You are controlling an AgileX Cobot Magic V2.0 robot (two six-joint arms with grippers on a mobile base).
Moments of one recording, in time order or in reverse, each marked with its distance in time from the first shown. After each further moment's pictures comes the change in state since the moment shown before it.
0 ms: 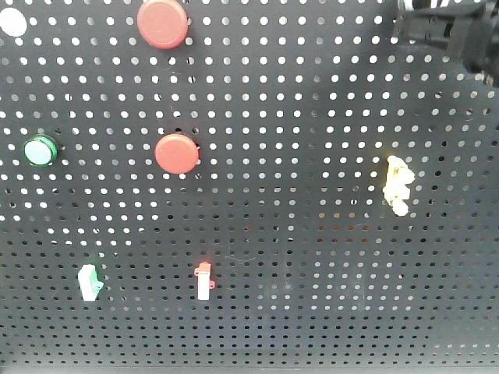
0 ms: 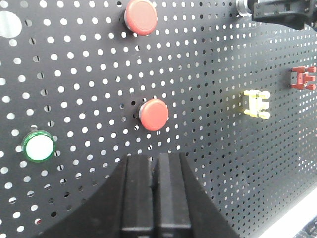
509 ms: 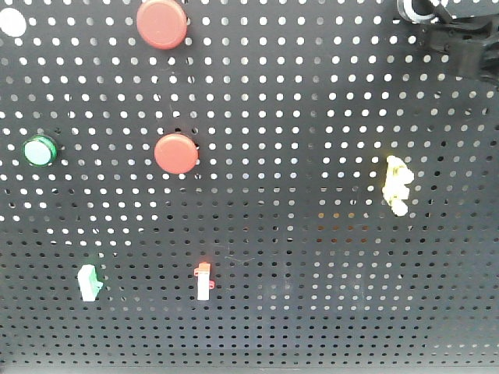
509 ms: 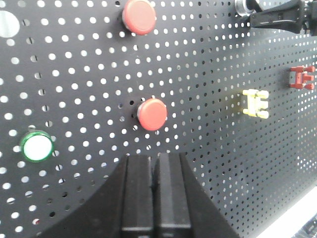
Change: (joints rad) left arm 0.000 0.000 0.000 0.000 0.003 0.000; right arm -0.012 -0.003 0.008 -0.122 -0.067 0.055
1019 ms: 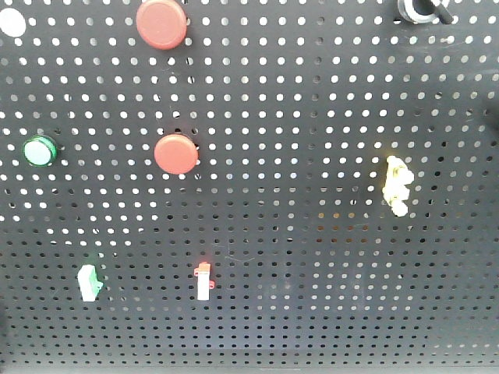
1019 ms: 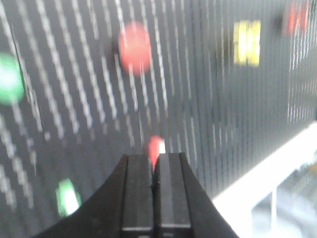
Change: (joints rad) left arm 0.000 -0.103 0.225 0.038 0.057 0.000; right arm -0.004 -0.511 0.554 -0.057 -0.125 -0.105
